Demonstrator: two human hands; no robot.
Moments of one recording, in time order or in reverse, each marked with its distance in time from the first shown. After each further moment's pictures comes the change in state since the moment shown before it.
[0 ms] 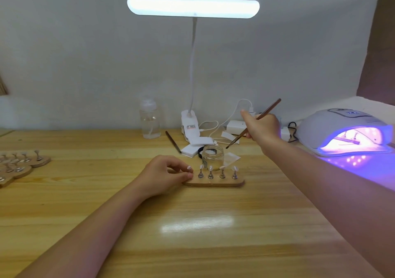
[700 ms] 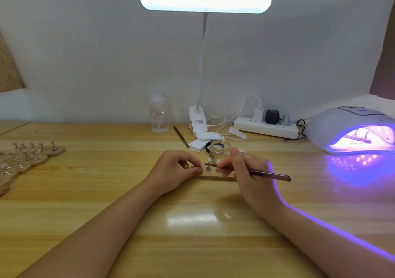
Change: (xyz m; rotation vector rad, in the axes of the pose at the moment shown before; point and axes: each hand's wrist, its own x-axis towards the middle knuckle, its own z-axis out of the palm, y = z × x) left_hand -0.008 -0.001 0.010 -0.038 0.118 0.145; right_hand -0.122 0.027 0.002 0.426 -0.329 -0.535
